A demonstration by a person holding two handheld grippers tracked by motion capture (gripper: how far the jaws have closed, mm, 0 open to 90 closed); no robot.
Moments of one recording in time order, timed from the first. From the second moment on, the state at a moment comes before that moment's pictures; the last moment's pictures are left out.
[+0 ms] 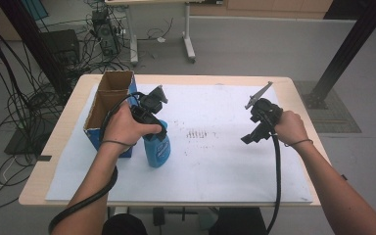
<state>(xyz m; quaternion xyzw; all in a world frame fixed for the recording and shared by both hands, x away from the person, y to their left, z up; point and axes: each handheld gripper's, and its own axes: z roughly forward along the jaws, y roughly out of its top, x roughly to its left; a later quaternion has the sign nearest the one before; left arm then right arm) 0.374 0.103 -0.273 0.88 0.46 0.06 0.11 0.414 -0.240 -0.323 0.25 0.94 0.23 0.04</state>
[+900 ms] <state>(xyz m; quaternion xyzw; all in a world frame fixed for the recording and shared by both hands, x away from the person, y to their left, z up) 0.371 0.098 -0.272 0.88 0.46 0.07 0.10 0.416 -0.240 -0.324 0.25 0.94 0.22 0.04</state>
